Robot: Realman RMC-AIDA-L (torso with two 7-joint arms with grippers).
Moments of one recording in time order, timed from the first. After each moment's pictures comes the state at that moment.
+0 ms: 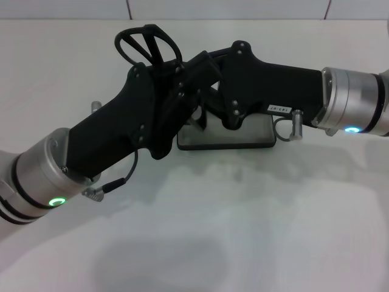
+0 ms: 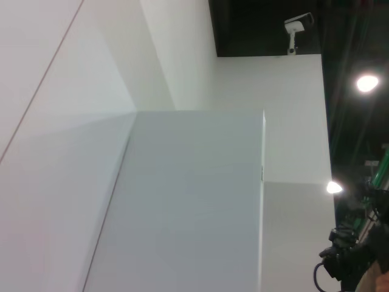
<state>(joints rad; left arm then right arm) -0.46 -2.10 1.60 0.23 0.59 1.98 -0.86 0.77 2.03 -1.76 -0.43 -0.72 -1.46 0.87</state>
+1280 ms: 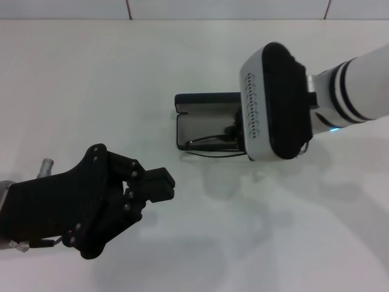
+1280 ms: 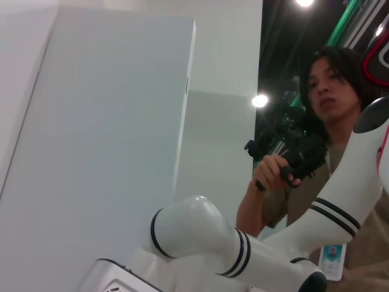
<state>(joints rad) -0.29 -1.95 1.56 0.45 0.91 2.03 -0.96 0.67 2.03 -1.91 -1.42 -2.44 -1.08 2.02</state>
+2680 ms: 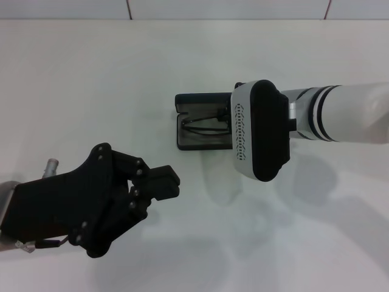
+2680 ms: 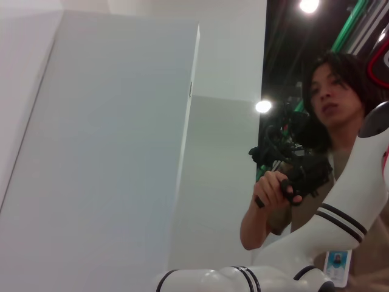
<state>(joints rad) -0.29 -1.96 1.56 0.43 0.90 2.03 -0.96 0.64 2.03 -2.10 -1.20 -2.54 -0.58 2.02</state>
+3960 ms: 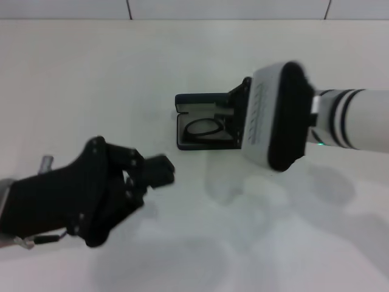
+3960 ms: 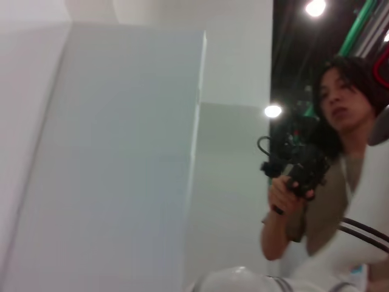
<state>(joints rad) -0.29 -1.97 1.52 0.42 0.90 2.03 -0.94 0.48 2.03 -2.04 -1.39 -2.47 -0.61 2.08</state>
